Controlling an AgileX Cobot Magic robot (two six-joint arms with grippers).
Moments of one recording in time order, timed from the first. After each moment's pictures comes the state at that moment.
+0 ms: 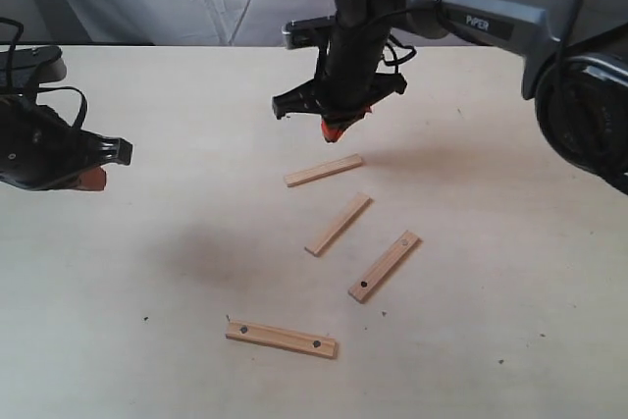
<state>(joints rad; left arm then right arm) 0.04 1.55 -0.82 -0.40 0.50 0.25 0.52 2.37 -2.02 0.10 1.05 0.05</state>
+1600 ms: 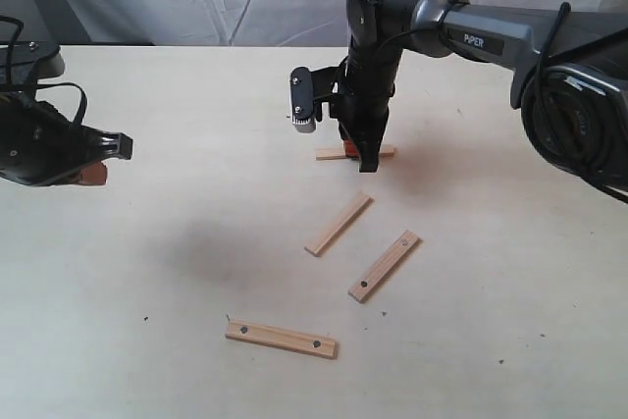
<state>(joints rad) 0.04 1.55 -0.82 -0.41 0.47 0.25 0.48 2.46 -2.02 0.04 1.06 -1.19</state>
